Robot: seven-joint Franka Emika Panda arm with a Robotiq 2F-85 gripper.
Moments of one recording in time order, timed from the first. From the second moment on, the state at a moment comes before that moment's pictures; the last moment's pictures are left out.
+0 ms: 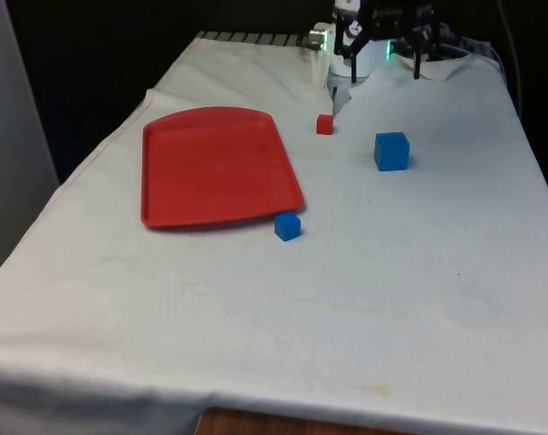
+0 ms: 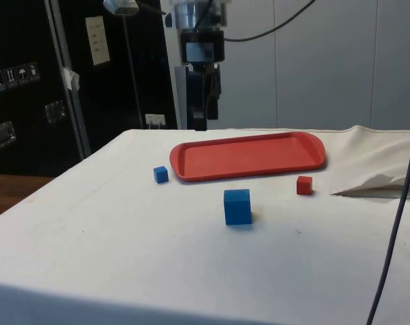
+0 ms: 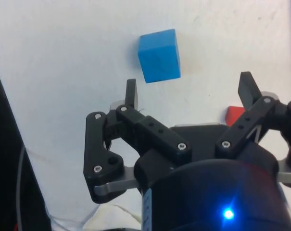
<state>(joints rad) 0.62 -0.10 -0.53 -2.48 0.02 2.43 -0.01</state>
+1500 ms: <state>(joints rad) 0.62 -0.01 -0.44 -2.61 0.03 2.69 0.02</state>
